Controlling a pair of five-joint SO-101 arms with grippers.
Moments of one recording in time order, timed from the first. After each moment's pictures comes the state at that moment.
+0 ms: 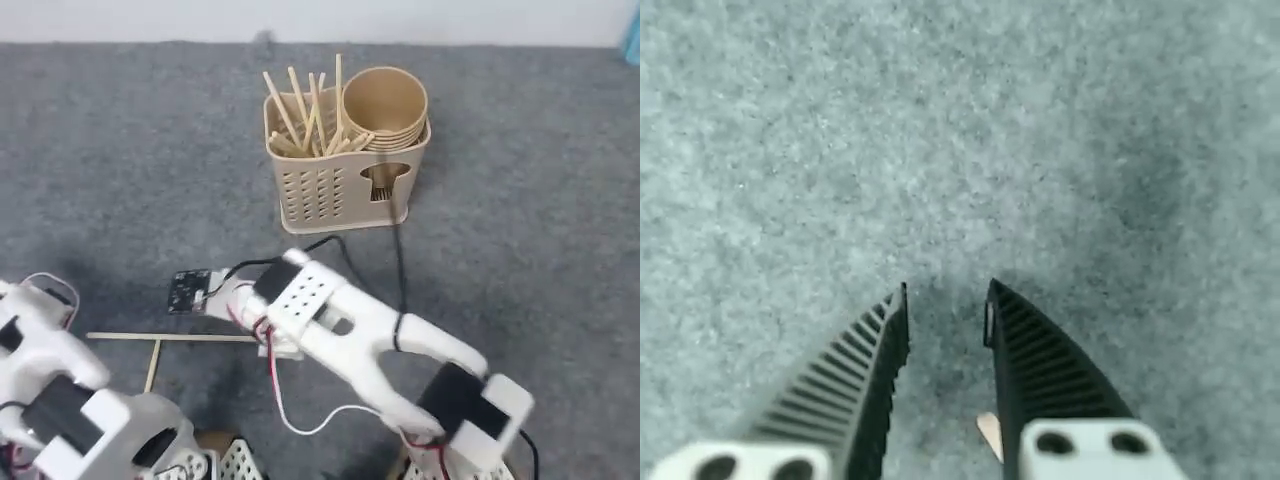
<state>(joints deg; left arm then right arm) -59.2 -2.9 45.3 43.0 12.4 -56.1 1.6 20.0 72.4 31.9</state>
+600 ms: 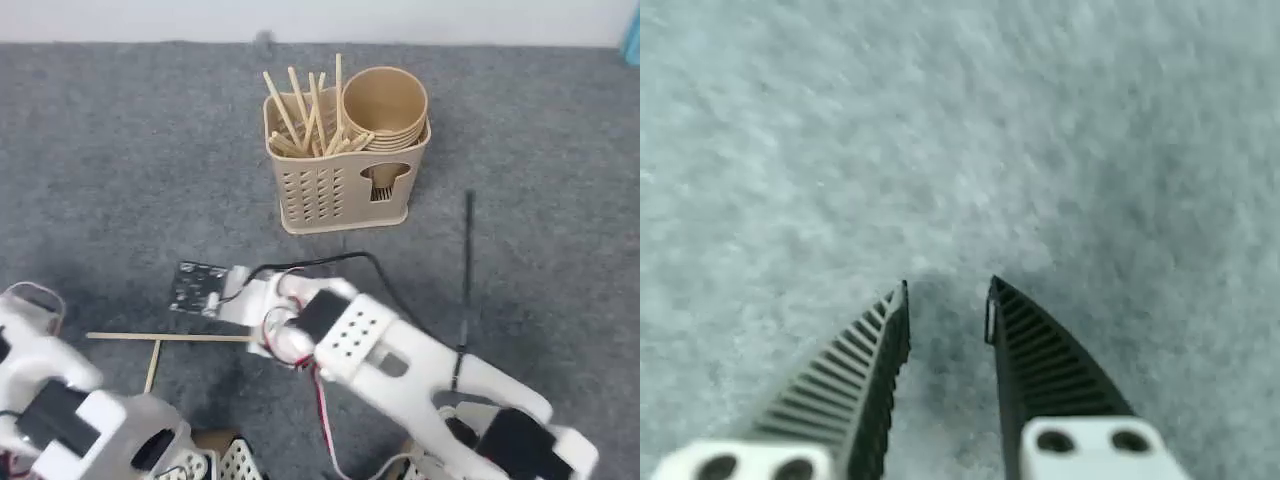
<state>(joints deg) -63.6 -2.8 44.4 43.0 15.5 -59.4 -15.2 37.6 44.8 26.5</state>
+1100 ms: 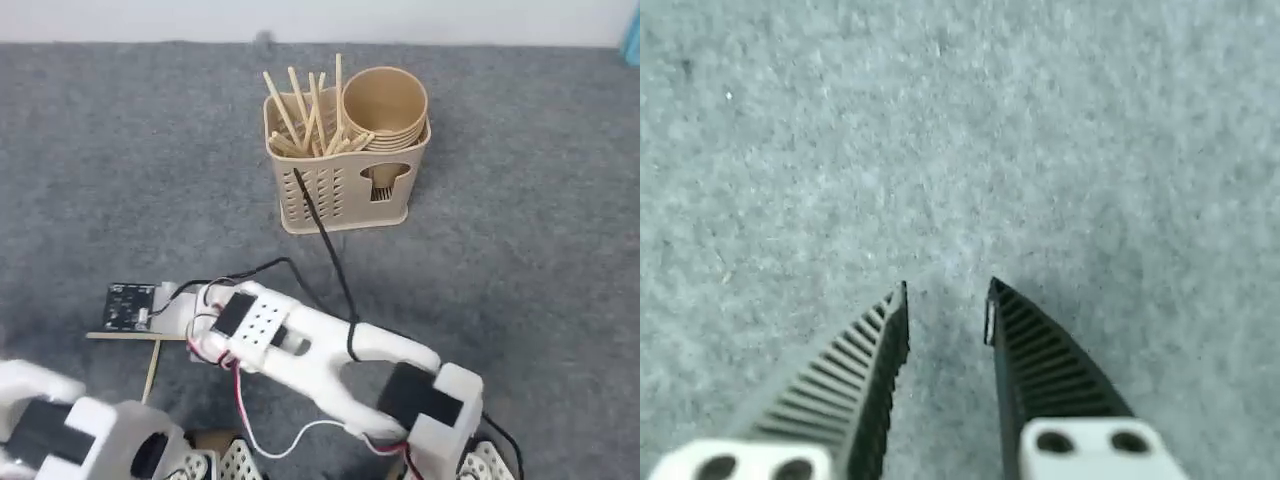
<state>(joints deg) -76.9 -2.8 37.4 43.0 16.0 -66.6 14.9 14.0 43.0 25.7</state>
